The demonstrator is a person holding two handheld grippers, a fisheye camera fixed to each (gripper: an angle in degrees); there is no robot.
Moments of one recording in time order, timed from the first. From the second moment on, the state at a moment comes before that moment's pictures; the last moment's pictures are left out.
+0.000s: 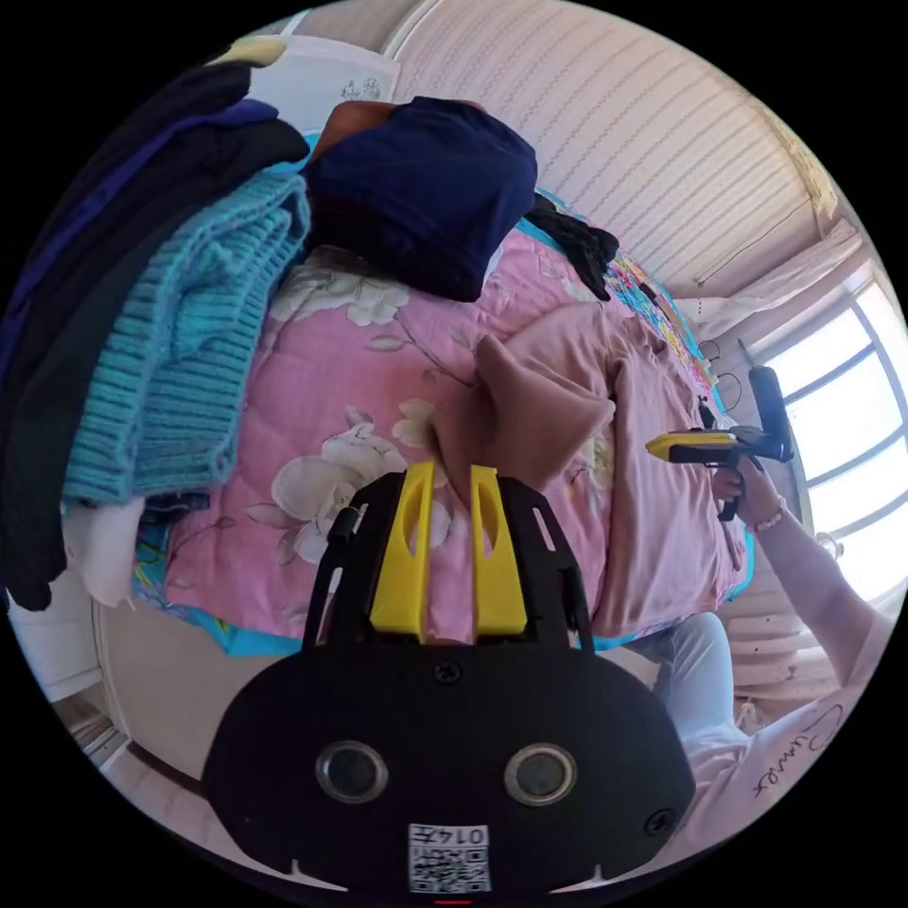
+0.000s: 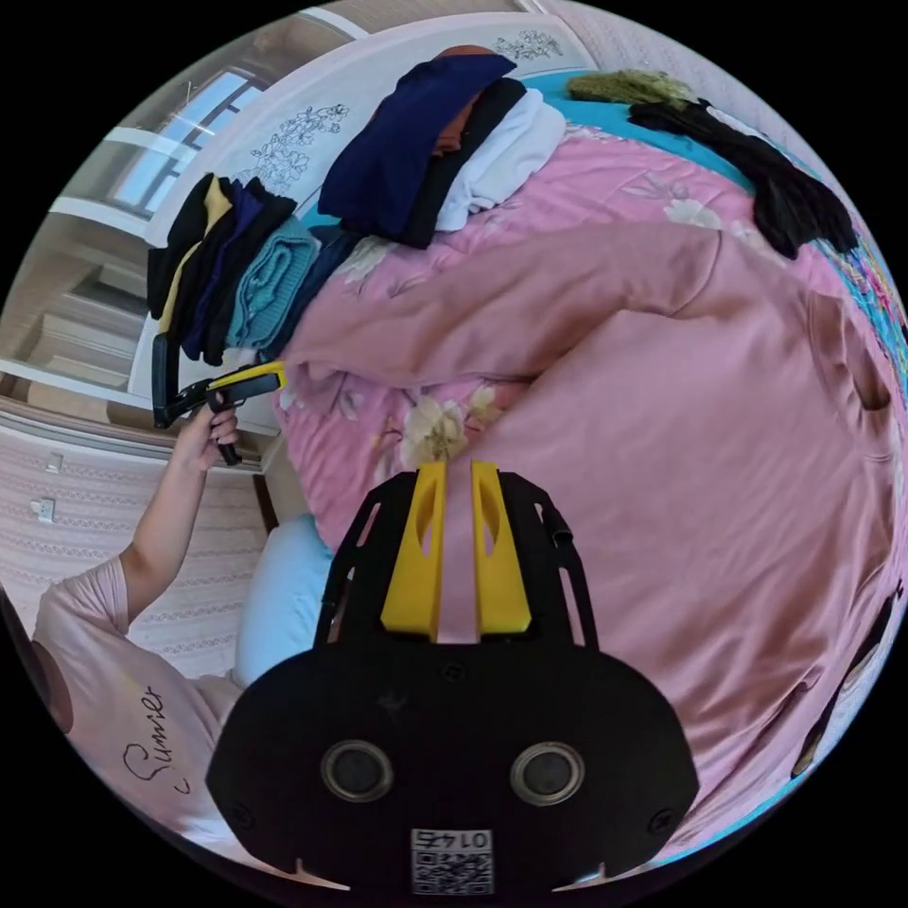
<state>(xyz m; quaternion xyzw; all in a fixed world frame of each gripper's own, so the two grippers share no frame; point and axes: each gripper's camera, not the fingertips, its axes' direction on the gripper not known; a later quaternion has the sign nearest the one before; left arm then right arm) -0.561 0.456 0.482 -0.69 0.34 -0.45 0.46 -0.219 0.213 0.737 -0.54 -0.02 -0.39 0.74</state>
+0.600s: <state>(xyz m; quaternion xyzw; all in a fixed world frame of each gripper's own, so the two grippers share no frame) -0.547 0.489 0.475 -0.66 0.30 -0.47 0.51 -0.285 0.202 0.881 -0.42 0.13 -0.45 0.78</state>
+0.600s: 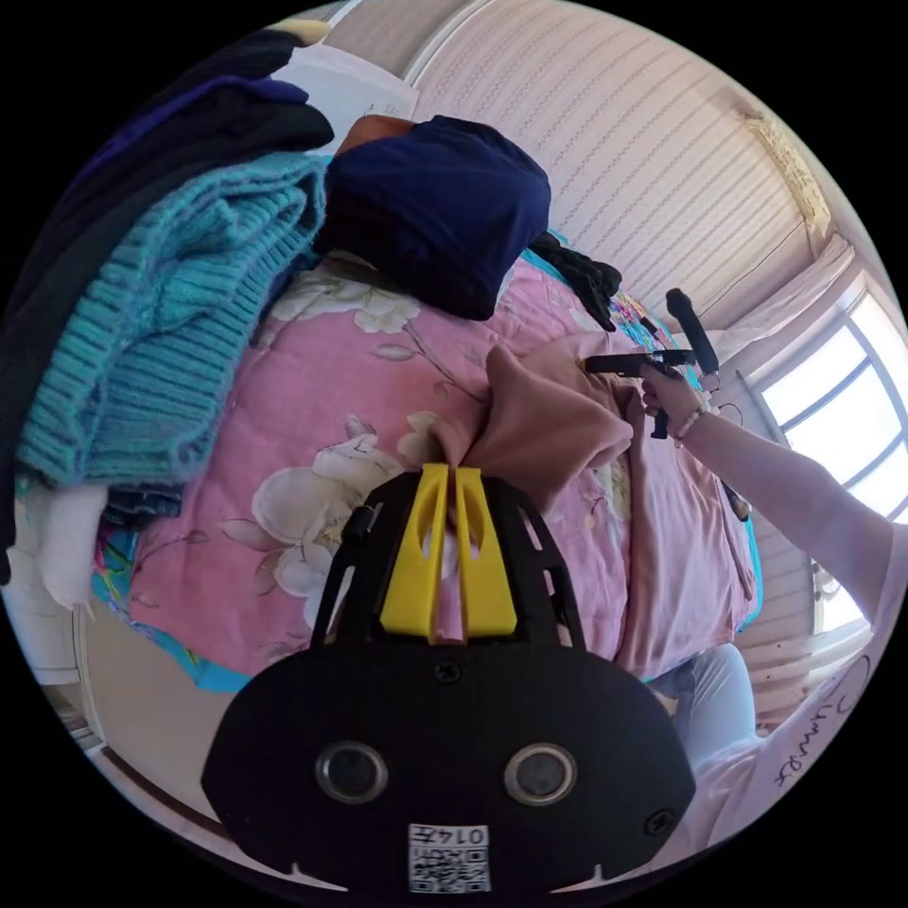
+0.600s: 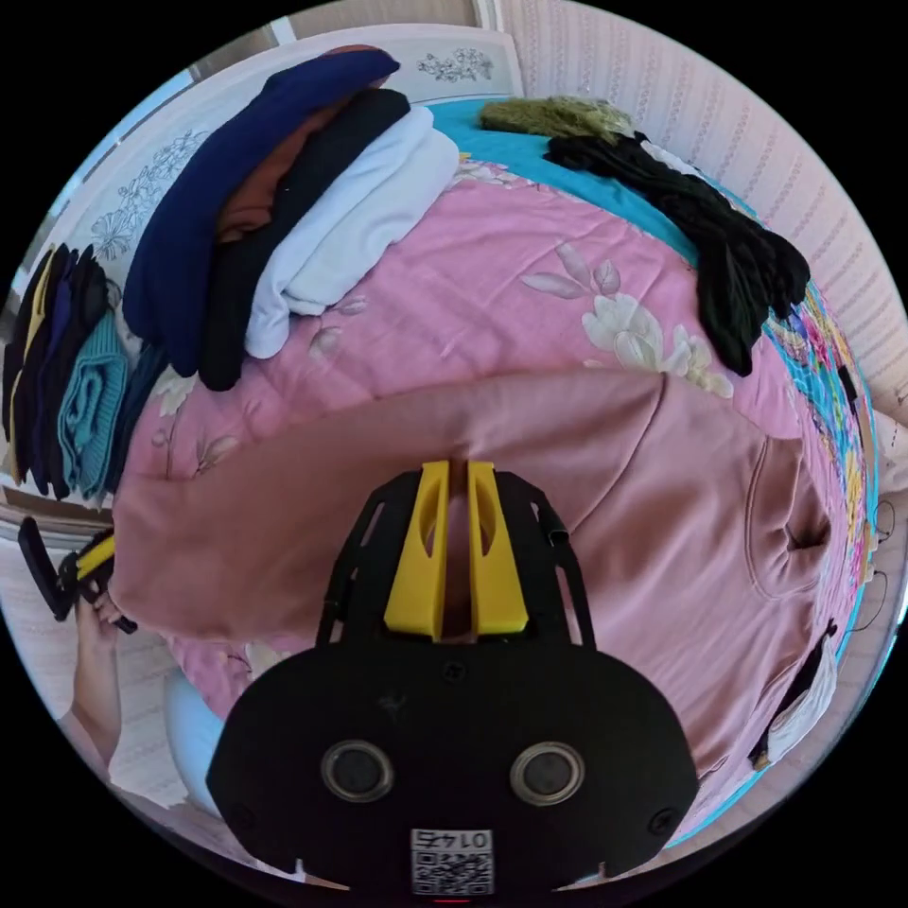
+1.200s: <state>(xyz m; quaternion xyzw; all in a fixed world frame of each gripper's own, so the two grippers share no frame) -0.550 0.538 0.431 -0.67 0.26 -0.53 0.45 -0.230 0.177 0.854 -0.42 0.06 -0.38 0.82</state>
